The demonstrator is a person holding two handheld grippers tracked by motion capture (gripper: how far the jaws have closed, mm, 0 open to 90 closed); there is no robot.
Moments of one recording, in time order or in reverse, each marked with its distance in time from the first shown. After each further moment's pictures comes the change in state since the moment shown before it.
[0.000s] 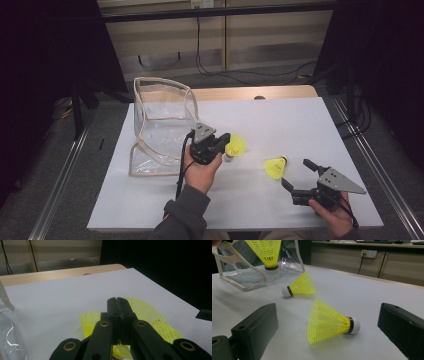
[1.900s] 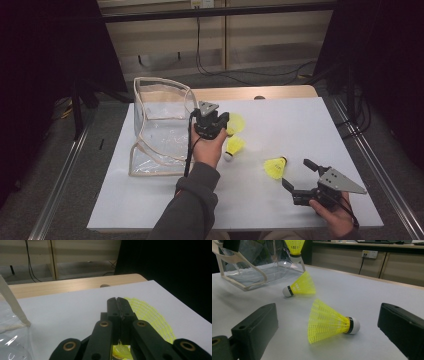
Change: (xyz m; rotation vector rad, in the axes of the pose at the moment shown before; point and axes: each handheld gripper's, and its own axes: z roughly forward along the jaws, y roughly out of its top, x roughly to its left) left arm 0.018 0.037 0.040 -0.009 0.123 -0.054; right arm -0.001 0.000 -0.001 -0.001 0.007 -0.006
